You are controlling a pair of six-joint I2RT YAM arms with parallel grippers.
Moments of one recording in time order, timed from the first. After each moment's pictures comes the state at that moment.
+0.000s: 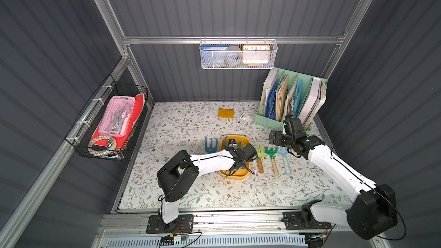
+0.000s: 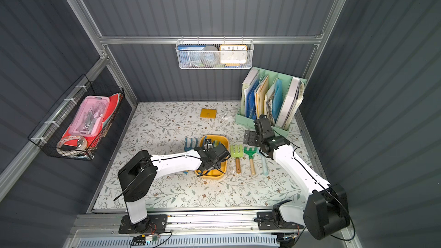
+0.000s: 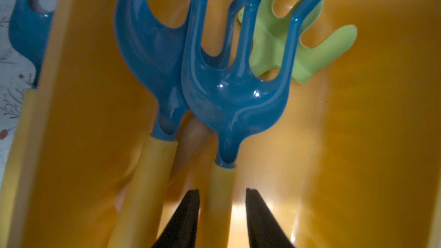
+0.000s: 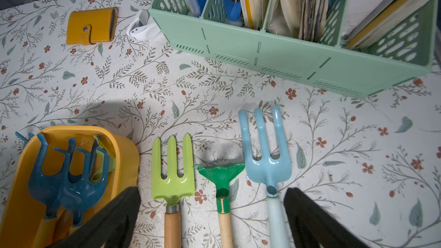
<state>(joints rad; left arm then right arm) -0.96 1.89 1.25 -0.64 -0.38 -1.02 0.30 1.27 0.96 -0.54 0.16 0.41</state>
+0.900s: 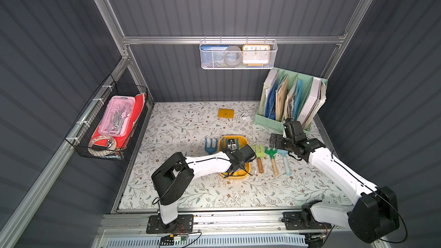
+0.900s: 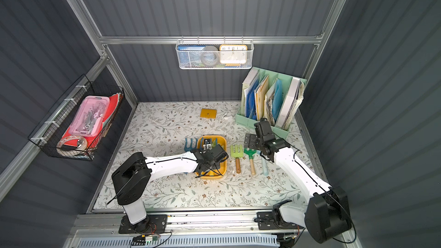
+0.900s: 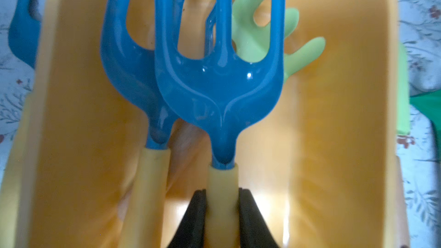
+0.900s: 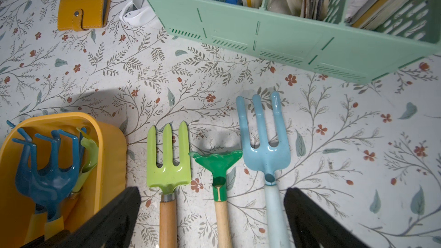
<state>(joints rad) -0.96 1.80 1.19 -0.55 -0.38 -0.98 0.30 1.24 0.92 -0.55 0.15 0.41</state>
